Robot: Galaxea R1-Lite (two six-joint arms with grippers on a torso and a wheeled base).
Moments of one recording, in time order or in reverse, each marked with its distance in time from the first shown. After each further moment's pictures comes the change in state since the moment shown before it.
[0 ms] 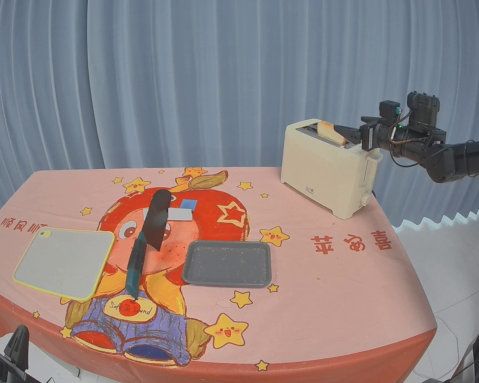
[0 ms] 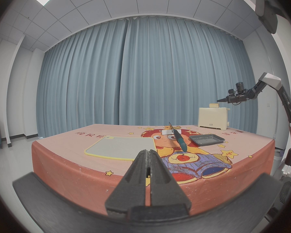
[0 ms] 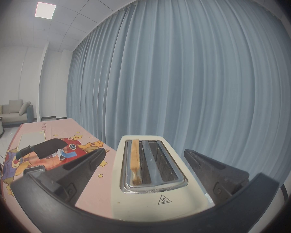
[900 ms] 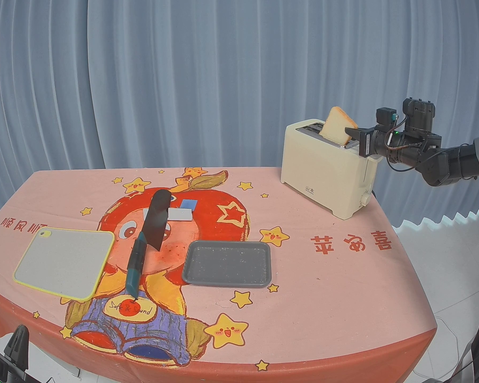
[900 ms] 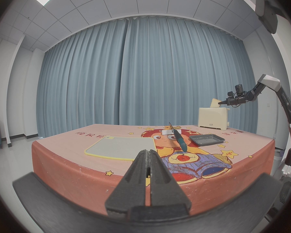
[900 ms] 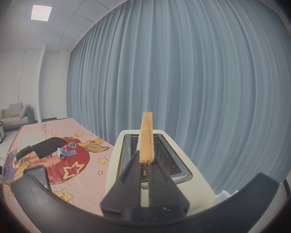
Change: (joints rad) left arm 0.000 0.000 0.000 0.000 0.000 0.000; right arm -0.006 0.042 -0.012 0.006 0.006 0.020
